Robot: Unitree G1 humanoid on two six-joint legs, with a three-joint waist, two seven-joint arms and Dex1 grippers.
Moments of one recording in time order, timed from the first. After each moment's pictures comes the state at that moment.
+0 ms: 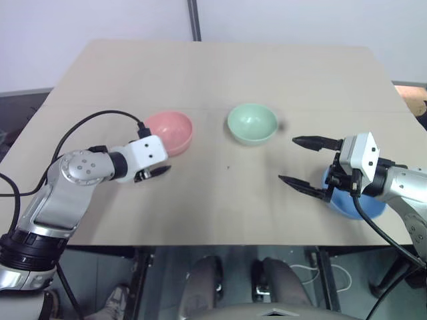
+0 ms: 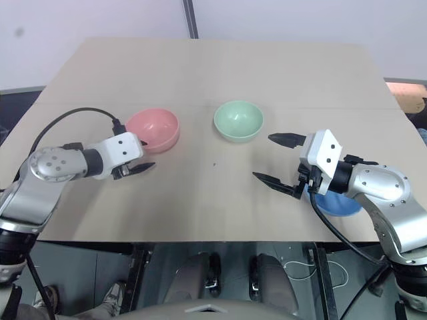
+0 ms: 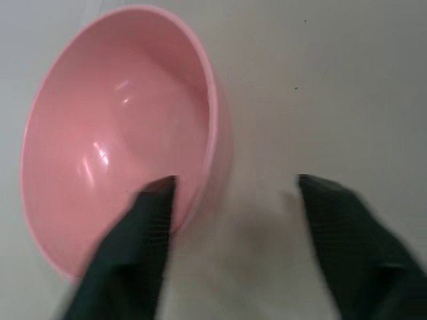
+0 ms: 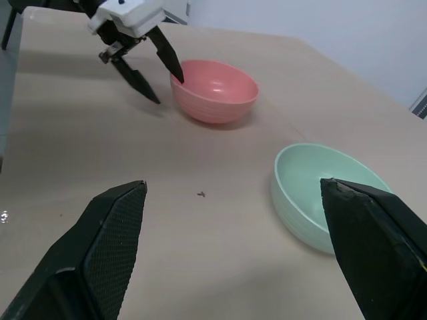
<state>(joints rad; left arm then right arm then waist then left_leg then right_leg) -0.35 1.00 -0.10 -0.20 0.04 0.35 -0.89 -0.18 -0.75 -0.08 -0.57 0.51 0.40 0.85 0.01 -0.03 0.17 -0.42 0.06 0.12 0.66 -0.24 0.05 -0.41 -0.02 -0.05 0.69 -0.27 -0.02</state>
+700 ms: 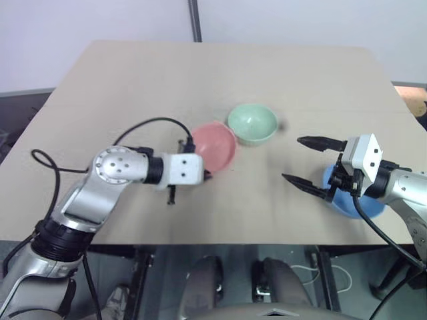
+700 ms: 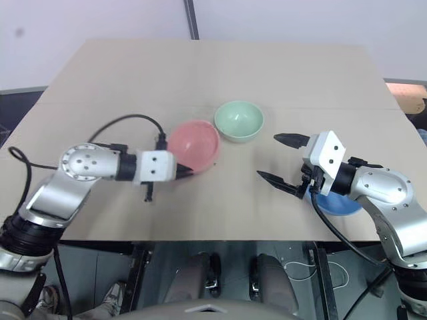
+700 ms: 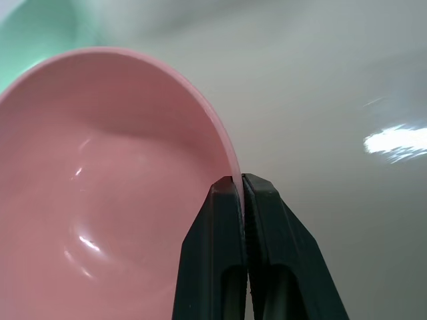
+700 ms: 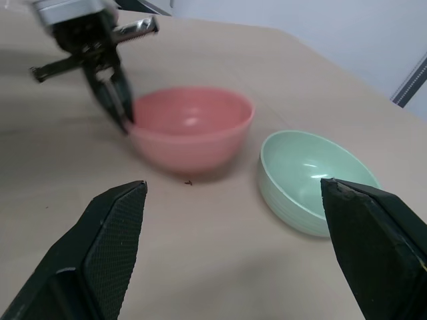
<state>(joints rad) -0.46 0.88 -0.28 -0.29 -0.06 0.19 -1.20 -0.15 -0.75 -0.10 -0.58 0.49 0.40 0.82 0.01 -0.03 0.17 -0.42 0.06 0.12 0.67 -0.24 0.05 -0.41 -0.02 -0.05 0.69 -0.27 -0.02</state>
